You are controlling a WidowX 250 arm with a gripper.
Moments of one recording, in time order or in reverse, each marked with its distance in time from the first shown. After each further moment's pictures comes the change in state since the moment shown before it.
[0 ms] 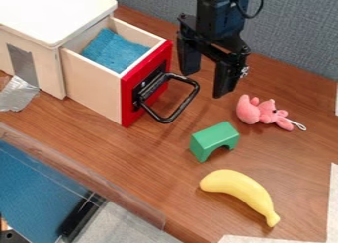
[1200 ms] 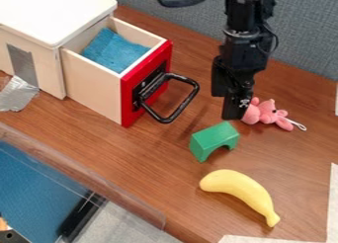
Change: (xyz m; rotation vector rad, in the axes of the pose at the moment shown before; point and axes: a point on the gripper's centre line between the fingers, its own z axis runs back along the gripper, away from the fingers) arm 0.040 -0.006 -0.069 -0.076 0.083 -0.566
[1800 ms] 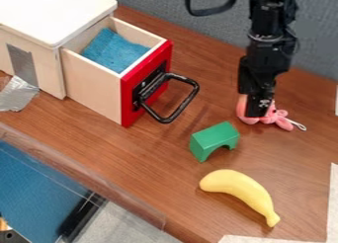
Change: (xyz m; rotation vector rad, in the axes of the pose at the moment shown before) arm 0.039 0.009 -0.008 0.047 -0.064 -0.090
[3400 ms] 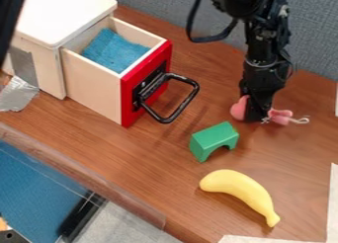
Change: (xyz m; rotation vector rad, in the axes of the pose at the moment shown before) arm -0.004 0.008 -0.039 0.035 -0.036 0.078
